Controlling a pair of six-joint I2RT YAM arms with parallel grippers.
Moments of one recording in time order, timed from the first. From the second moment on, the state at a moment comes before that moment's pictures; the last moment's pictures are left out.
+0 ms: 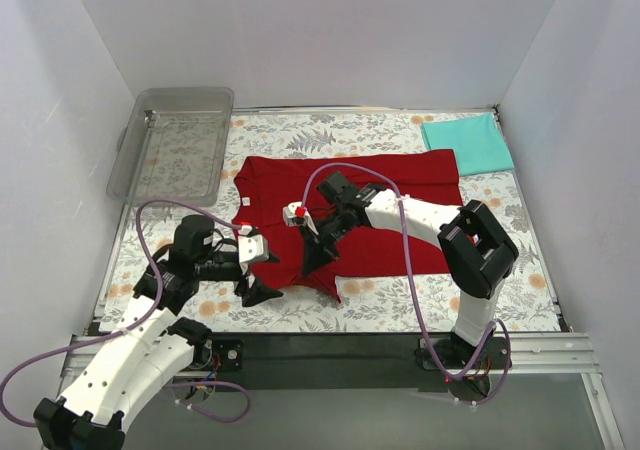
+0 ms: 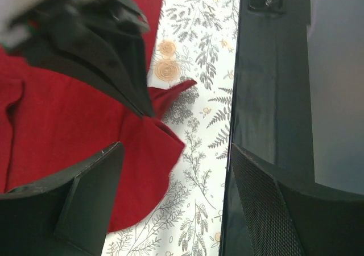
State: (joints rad) left arm -0.42 0.66 0.62 -0.57 0.92 0.47; right arm 0.84 1.83 1.26 -0.55 -1.09 -0.64
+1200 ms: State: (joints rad) left arm -0.57 0.68 0.55 -0.42 0.58 0.44; right arm 0.55 1.54 1.15 -0.67 -0.86 -0.78
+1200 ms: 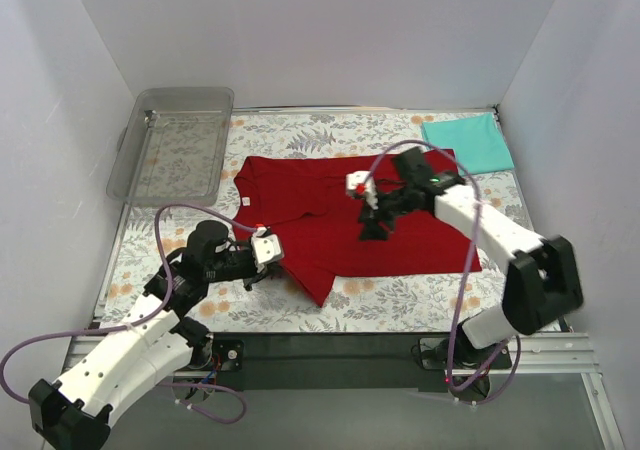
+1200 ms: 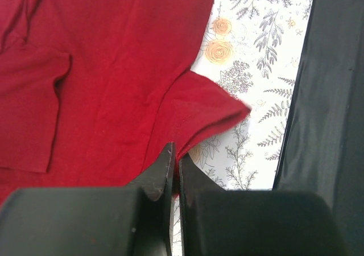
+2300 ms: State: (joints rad) left arm -0.57 0.59 0.53 -0.41 0.56 0.38; right arm -0.33 1.32 0.72 -0.88 -0.38 -1.66
